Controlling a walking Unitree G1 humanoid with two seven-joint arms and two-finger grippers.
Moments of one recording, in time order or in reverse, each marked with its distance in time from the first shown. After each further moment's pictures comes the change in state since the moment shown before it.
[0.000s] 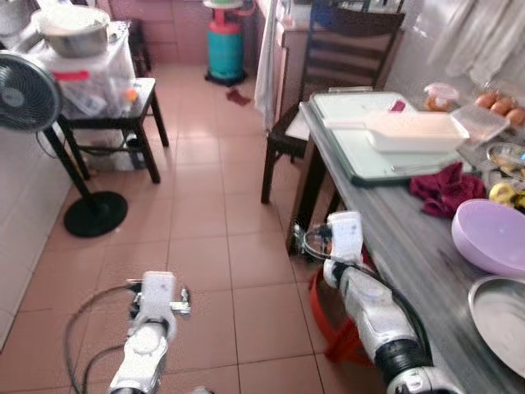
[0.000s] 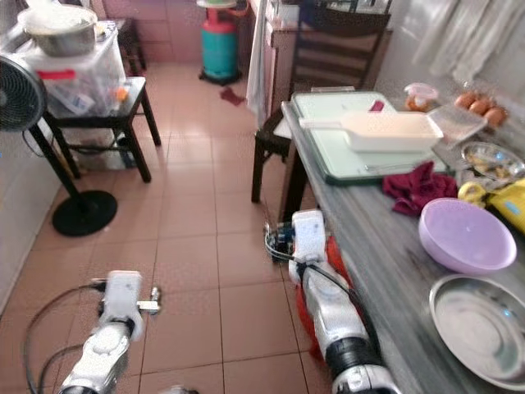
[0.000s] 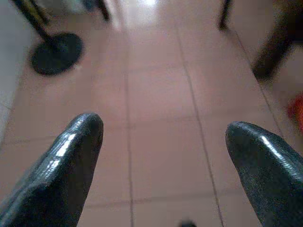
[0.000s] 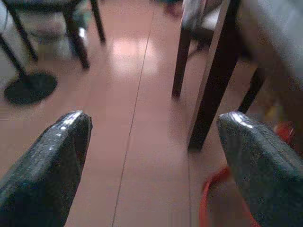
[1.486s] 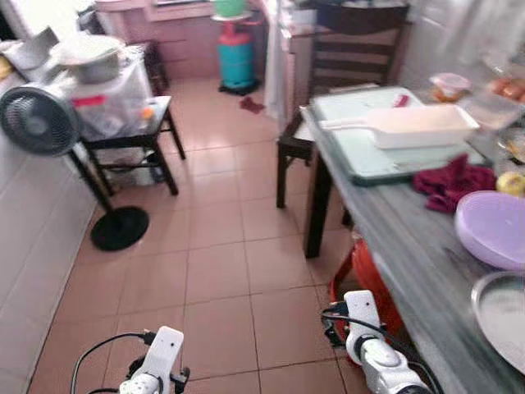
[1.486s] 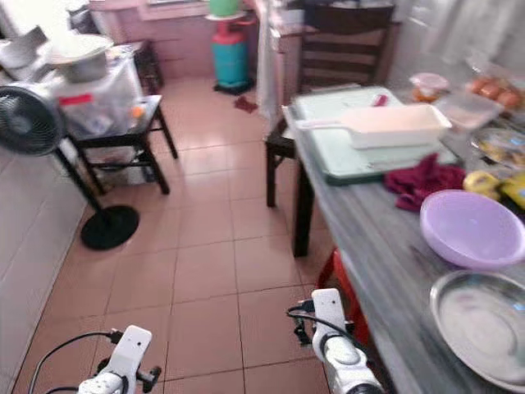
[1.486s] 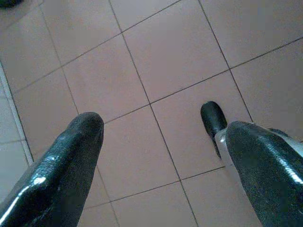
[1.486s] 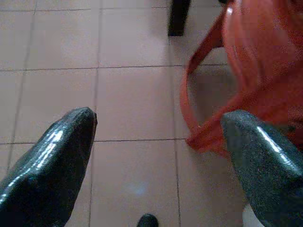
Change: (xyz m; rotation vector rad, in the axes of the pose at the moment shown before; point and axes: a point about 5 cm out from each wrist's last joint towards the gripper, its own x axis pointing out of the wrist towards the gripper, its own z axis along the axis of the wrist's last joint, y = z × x) left arm -0.029 0.005 -0.080 0.205 0.408 -0.166; right arm -0.056 -0.031 -0.109 -0.028 0.427 -0.218
